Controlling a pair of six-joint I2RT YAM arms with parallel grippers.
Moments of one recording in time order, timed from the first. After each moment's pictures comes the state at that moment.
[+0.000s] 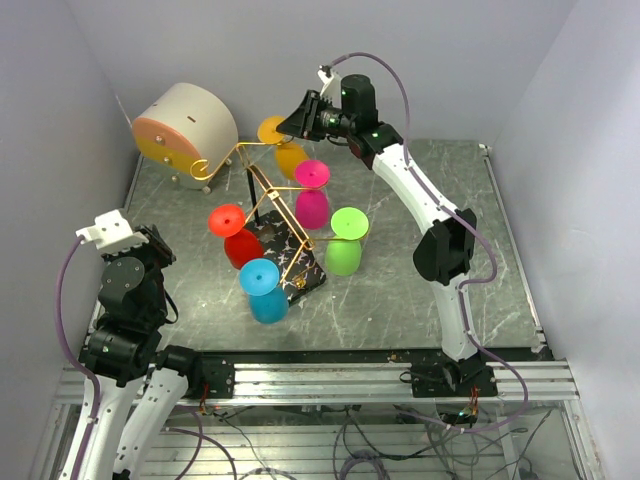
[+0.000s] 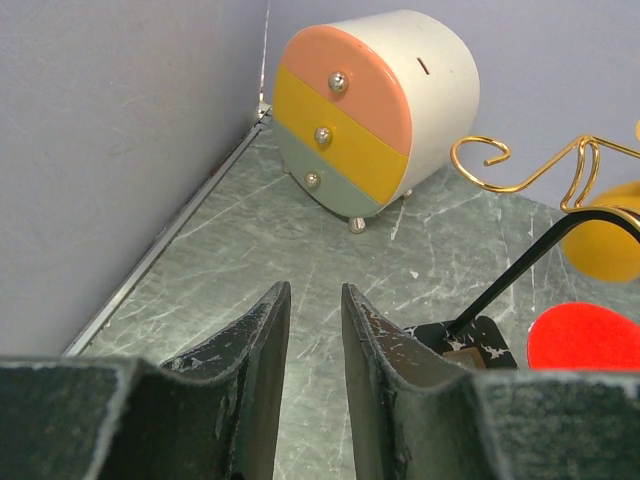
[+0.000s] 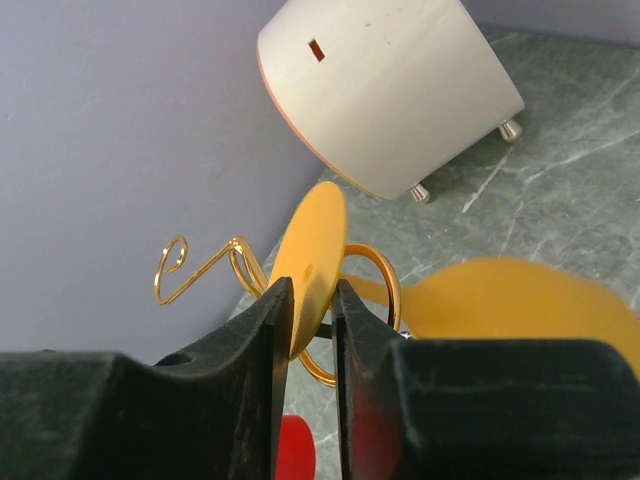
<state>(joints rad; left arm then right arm) -0.25 0.41 0.79 -0.42 -0.59 -0.21 0.52 2.25 2.33 -0.27 -0.54 0.65</state>
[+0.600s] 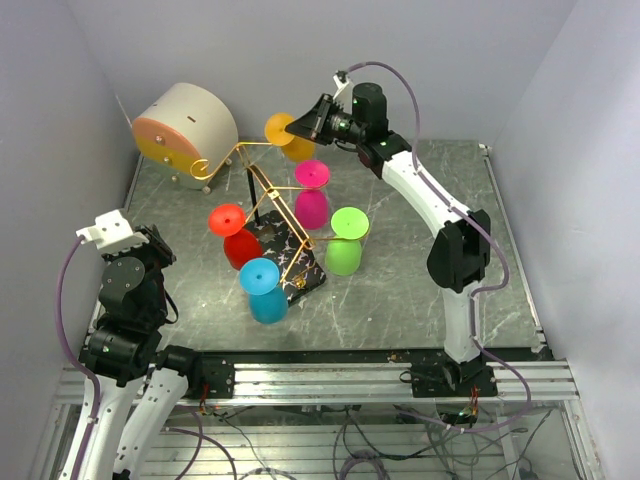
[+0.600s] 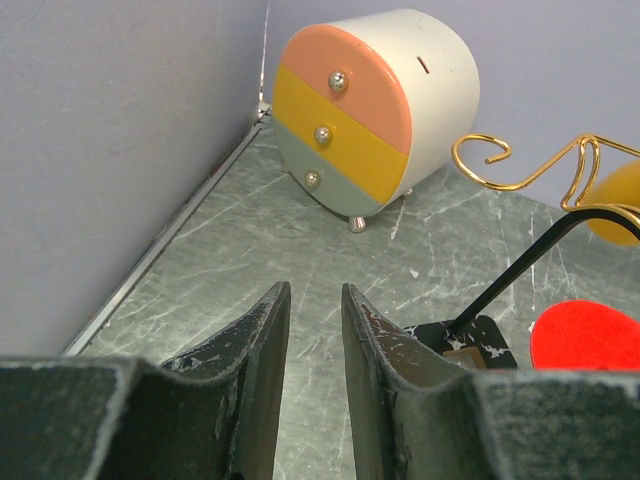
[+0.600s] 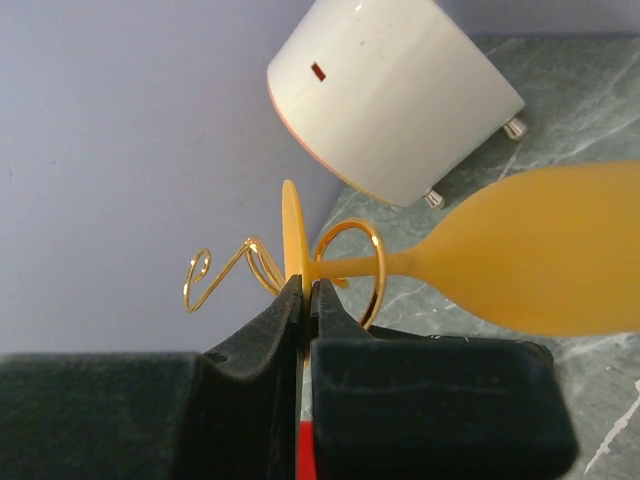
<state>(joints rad) -0.25 0.41 0.79 -0.42 -0.59 -0.21 0.50 2.12 2.07 -0.09 -0.50 0.78</state>
